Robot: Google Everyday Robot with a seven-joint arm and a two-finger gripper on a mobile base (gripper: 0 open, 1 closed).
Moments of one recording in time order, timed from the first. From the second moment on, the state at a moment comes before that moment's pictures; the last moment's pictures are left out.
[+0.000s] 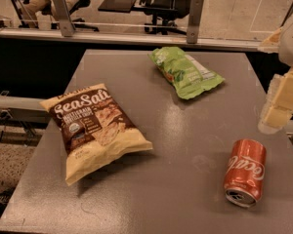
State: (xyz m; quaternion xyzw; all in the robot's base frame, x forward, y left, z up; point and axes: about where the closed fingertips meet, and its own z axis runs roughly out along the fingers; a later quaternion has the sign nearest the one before) arm 0.438 -0.216 0.977 -0.60 0.78 -0.04 0.16
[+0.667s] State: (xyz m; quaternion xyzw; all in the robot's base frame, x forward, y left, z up) arm 0.468 -0.207 0.974 -0.58 0.79 -0.03 0.18
